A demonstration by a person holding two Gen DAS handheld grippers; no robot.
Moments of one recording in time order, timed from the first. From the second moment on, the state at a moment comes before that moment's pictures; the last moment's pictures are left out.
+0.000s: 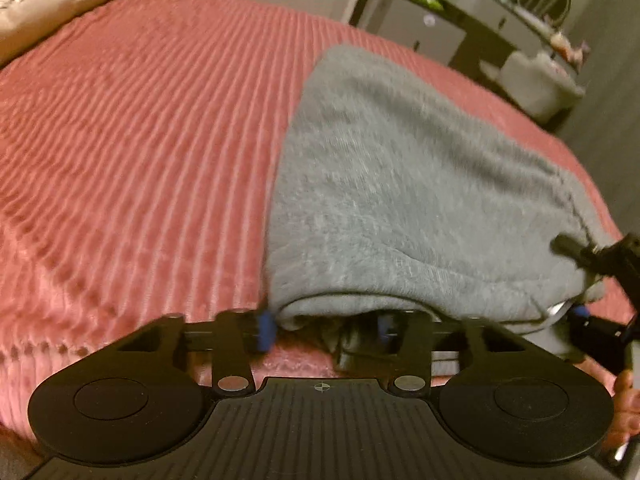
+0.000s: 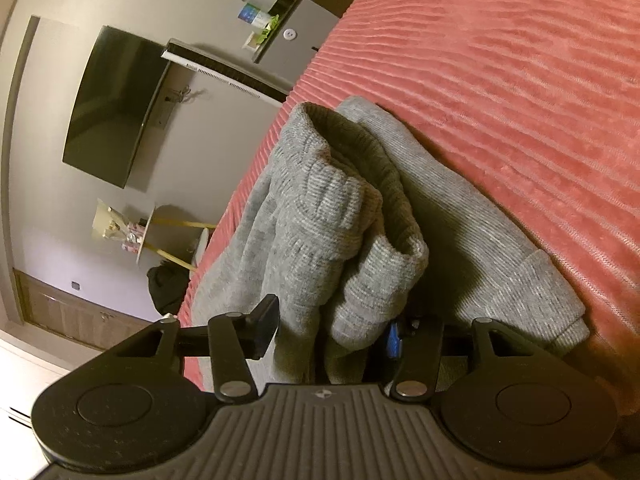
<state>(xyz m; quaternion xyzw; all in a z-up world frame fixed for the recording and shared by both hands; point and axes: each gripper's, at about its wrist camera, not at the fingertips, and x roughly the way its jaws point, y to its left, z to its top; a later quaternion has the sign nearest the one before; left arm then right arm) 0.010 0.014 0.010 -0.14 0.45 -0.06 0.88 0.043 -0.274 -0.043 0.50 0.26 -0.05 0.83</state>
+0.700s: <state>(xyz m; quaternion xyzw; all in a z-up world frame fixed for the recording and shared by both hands) -0.033 0.042 0.034 -0.17 0.35 -0.05 0.92 0.036 -0.275 -0.020 0.49 0.19 -0.03 0.85</state>
